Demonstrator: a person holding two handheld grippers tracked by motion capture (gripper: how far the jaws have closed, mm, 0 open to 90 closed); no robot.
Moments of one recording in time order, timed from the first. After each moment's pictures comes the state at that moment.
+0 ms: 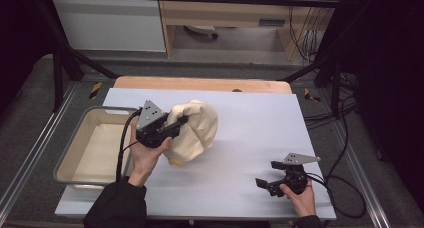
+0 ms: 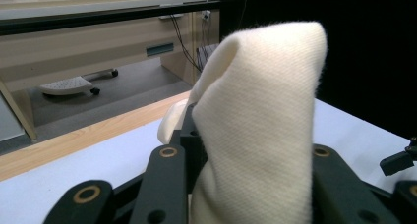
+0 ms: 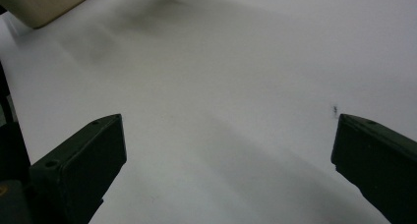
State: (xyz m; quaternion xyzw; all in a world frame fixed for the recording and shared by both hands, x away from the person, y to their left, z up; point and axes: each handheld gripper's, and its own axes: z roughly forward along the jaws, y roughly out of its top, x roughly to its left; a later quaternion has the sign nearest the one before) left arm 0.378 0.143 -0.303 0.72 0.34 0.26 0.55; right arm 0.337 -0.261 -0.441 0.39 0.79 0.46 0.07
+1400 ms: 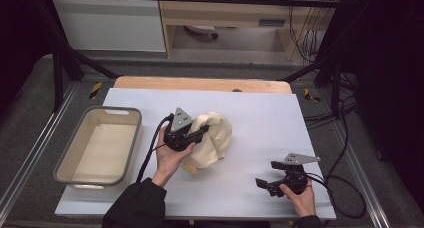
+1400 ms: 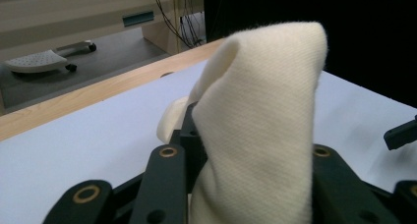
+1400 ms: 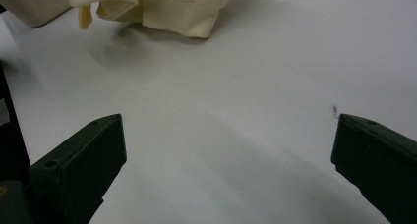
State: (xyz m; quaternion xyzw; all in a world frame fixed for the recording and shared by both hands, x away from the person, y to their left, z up) left arm 0.398 0.092 -0.347 0.76 0.33 0.22 0.51; right arm 0.336 -0.260 -0.441 0.40 0.79 0.46 0.07
